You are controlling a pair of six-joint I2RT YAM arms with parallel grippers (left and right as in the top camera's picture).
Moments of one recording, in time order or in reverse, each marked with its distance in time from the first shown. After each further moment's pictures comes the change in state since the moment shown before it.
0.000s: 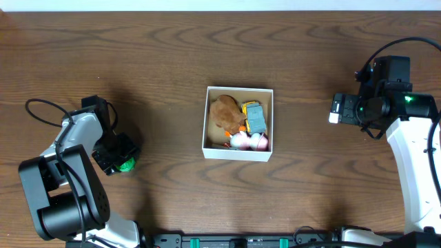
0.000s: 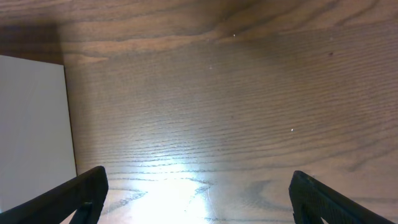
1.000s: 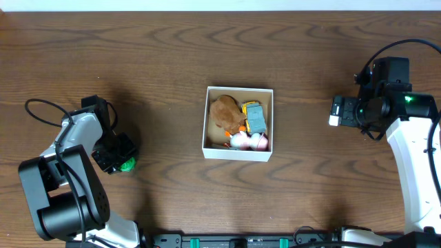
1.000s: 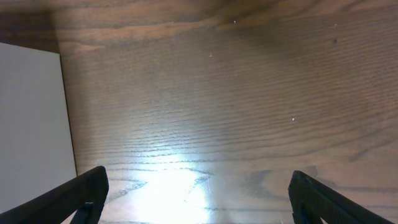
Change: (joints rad) left arm 0.000 0.000 0.000 -0.001 -0.001 0.001; right arm 0.000 0.000 0.000 -0.035 0.000 0.000
